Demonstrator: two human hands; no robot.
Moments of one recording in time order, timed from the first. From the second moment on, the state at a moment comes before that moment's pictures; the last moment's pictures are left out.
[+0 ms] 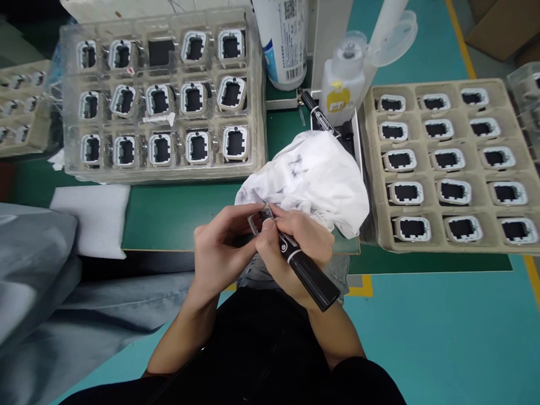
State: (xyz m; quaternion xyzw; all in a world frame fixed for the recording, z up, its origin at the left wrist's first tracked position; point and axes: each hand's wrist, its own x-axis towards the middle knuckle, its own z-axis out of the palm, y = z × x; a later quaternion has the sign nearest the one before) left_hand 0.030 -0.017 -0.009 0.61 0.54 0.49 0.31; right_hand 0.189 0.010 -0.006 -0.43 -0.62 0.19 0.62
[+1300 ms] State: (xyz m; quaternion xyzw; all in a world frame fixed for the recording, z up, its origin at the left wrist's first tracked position) left_hand 0.030 -0.014 -0.005 0.50 0.52 0.53 0.46; right_hand 0.189 0.010 -0.005 -0.42 -0.61 0.22 0.63
